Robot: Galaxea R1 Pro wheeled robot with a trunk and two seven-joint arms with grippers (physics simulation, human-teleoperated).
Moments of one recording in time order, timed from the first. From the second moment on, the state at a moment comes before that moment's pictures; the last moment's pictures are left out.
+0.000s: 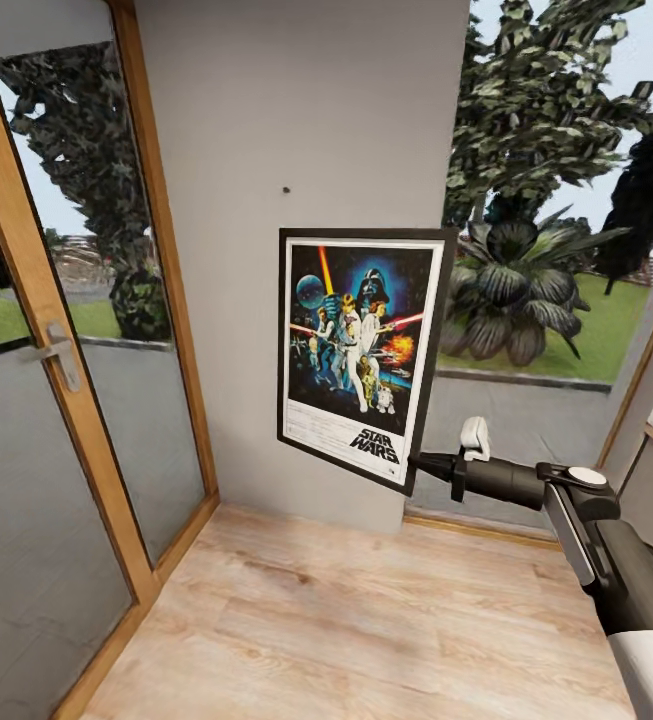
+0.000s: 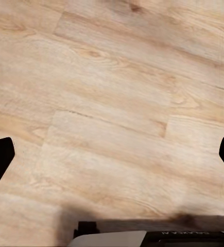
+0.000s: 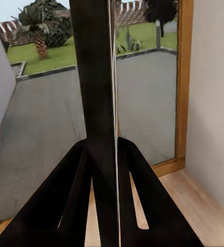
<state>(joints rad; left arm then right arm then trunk) 0.05 0.06 0.23 -0.62 0.00 -0.15 -0.29 -0.59 -0.25 -0.04 -1.33 -0.18 0.48 1.16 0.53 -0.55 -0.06</state>
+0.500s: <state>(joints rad) 0.05 0.06 0.23 -0.62 0.00 -0.15 -0.29 -0.59 -0.25 -0.04 -1.33 -0.18 0.48 1.16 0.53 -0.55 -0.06</state>
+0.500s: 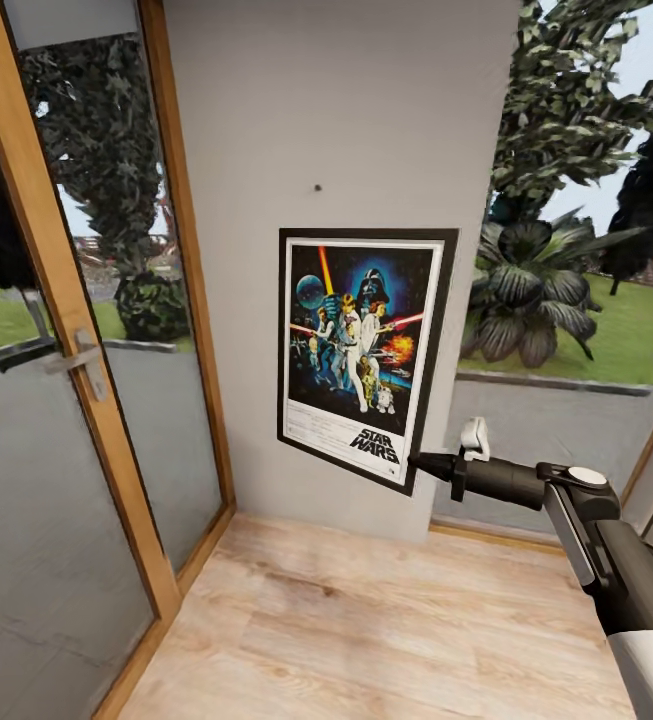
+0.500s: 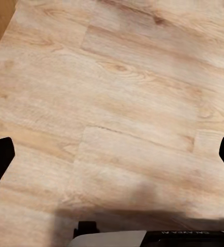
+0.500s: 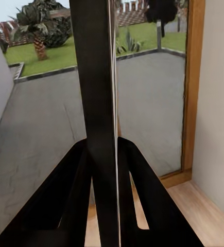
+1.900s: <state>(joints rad) 0.05 0.06 0.23 -0.61 0.00 -0.16 -0.29 -0.59 -0.25 -0.04 -1.33 -0.17 0.48 1.16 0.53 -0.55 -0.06</state>
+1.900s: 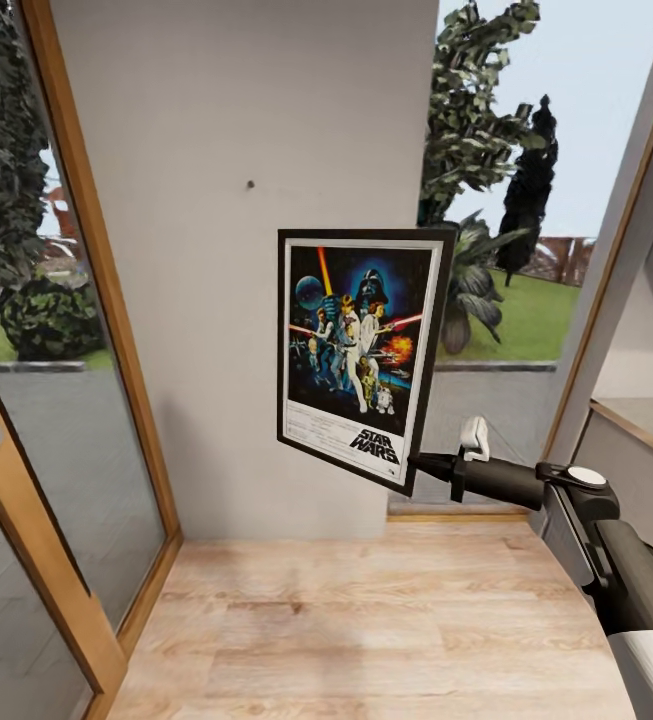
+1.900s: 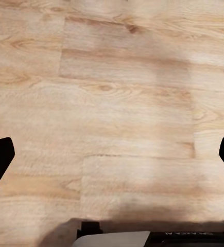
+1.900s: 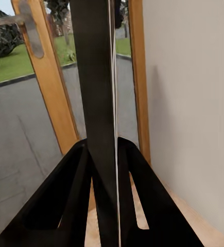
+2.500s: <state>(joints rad) 0.05 0.06 0.23 -0.61 0.00 -0.16 -0.28 -0.59 -0.25 0.04 -1.34 -0.18 0.49 1.17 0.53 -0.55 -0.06</state>
